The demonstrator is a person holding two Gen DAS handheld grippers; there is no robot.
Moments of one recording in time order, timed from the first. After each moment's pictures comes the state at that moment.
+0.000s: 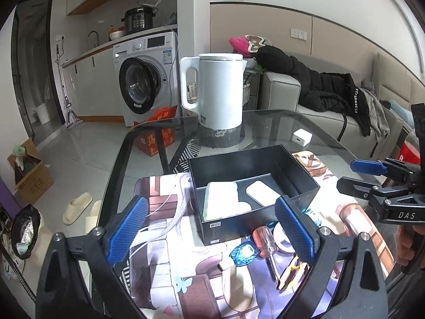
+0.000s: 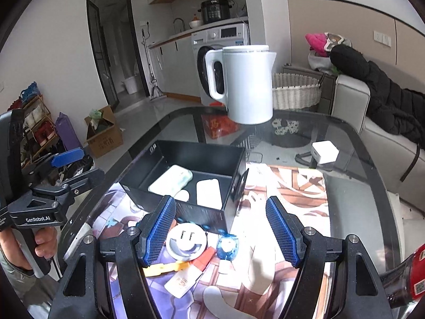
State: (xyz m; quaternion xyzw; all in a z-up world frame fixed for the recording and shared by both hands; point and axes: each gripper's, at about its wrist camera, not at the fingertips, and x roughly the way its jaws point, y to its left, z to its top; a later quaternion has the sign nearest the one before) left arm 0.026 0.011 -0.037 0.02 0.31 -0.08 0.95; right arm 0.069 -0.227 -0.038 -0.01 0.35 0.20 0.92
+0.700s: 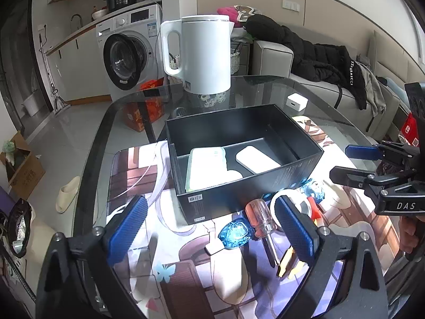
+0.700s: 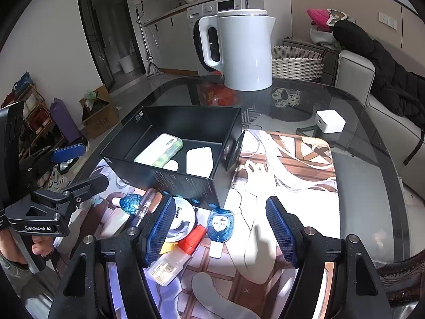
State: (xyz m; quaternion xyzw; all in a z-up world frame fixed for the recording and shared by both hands) left arm 0.042 -0.001 -0.072 0.03 0.38 -0.10 0.92; right arm 0.085 -0.225 -0.076 -0.02 0.41 0.20 0.89
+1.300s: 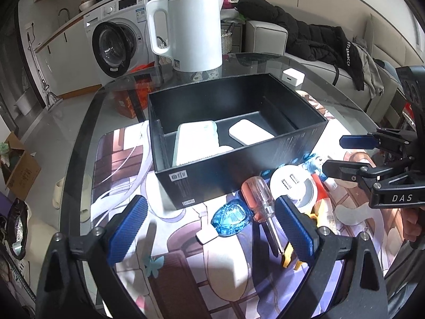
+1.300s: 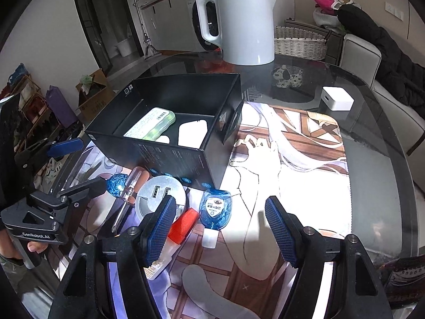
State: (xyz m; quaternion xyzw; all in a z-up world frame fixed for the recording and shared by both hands) left arm 0.049 -0.012 -0.098 0.06 0.42 -0.12 0.90; right arm 0.096 -0.221 -0.106 -0.04 0.46 0.20 0.87
